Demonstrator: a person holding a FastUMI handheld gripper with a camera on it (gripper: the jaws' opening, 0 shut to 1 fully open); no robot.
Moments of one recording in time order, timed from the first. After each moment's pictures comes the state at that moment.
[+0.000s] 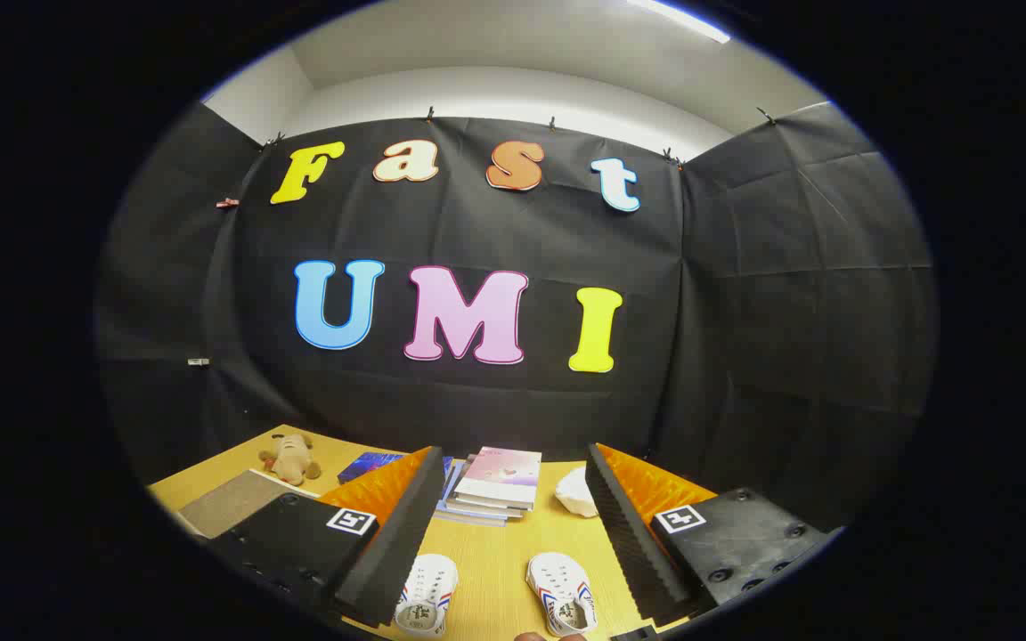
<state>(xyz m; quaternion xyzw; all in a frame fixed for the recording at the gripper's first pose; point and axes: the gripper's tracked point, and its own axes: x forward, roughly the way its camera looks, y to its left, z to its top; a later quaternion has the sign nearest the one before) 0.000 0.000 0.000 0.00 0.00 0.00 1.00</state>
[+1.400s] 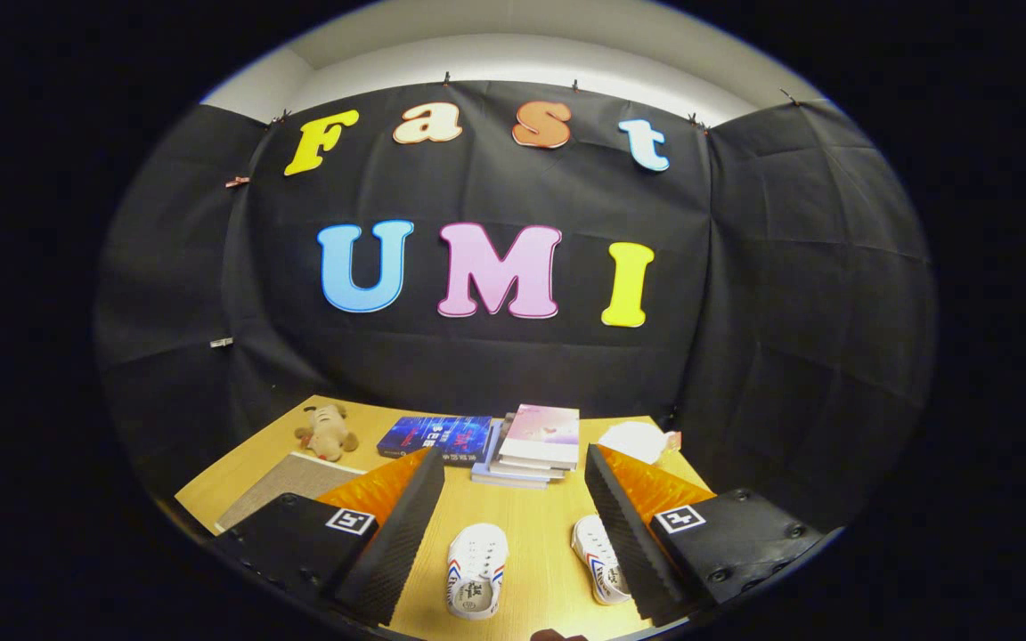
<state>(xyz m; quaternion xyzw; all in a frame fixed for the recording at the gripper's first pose) -0.007 0.068 -0.037 0.02 0.11 0.05 0.99</state>
